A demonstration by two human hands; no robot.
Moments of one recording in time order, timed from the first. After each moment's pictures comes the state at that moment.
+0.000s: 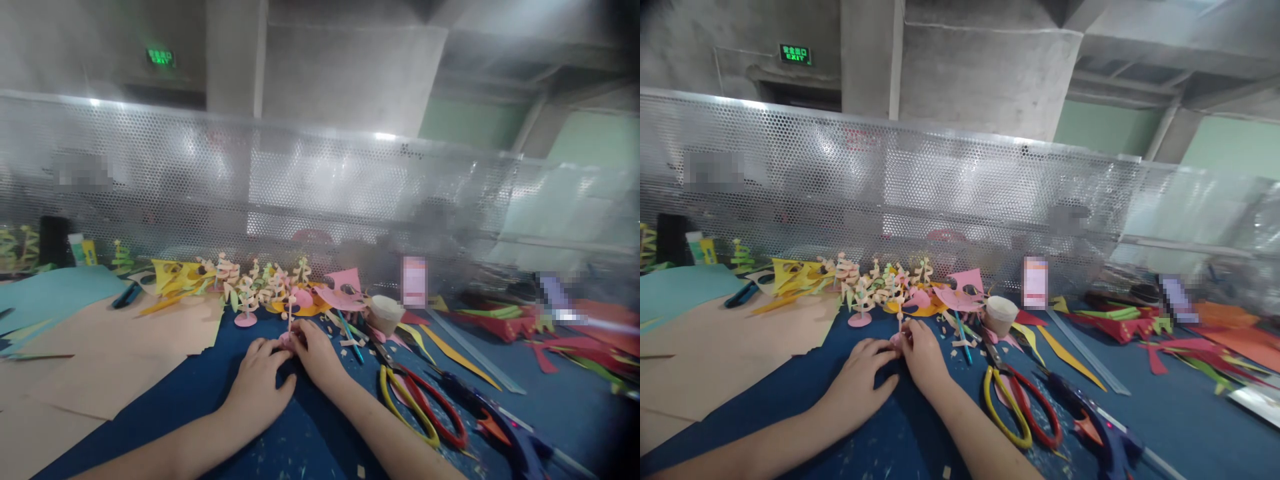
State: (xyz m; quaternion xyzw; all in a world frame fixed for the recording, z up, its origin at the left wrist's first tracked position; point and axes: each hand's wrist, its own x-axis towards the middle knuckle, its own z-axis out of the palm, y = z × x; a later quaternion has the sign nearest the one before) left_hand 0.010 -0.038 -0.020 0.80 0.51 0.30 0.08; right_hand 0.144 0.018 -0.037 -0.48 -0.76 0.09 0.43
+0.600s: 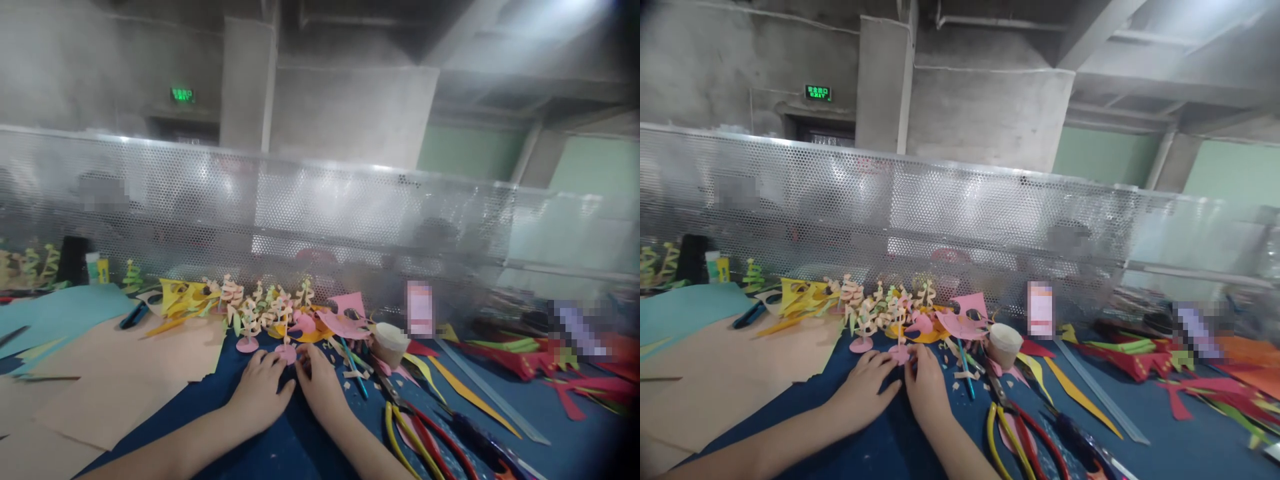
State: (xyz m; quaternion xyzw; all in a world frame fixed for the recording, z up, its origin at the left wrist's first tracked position) left_hand 0.006 -0.010 -0.016 0.80 0.55 0.24 0.04; right_hand 0.142 0.019 -0.041 -0.47 -0.74 0.04 0.48
